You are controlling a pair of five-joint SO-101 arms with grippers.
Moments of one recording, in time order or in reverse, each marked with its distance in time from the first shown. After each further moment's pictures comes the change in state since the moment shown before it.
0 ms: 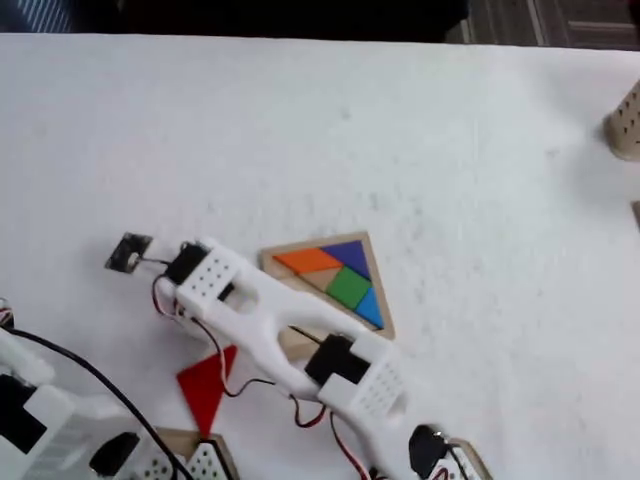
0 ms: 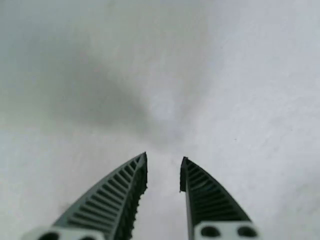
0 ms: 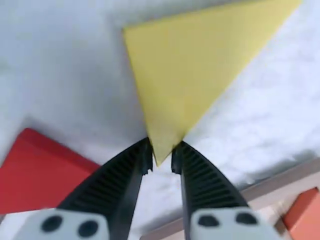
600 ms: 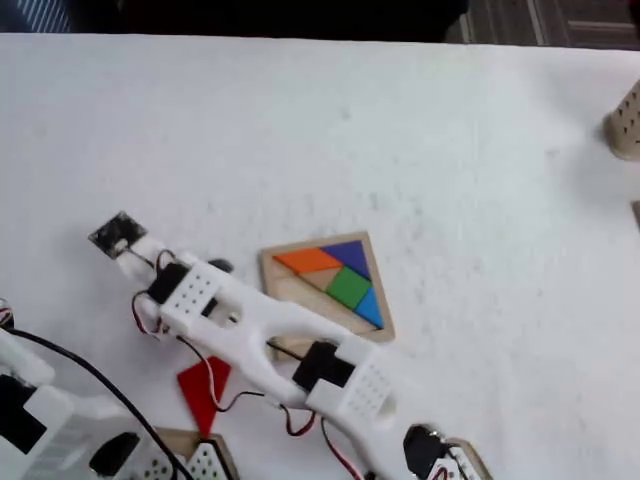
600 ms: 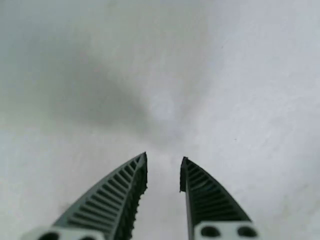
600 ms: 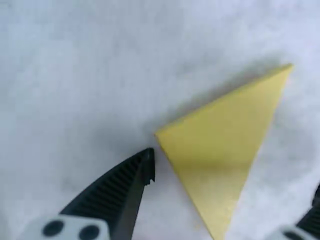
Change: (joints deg) left arm 0.0 0.0 0.0 0.0 0.0; right arm -3.2 1.7 -3.5 -14.2 -24.0
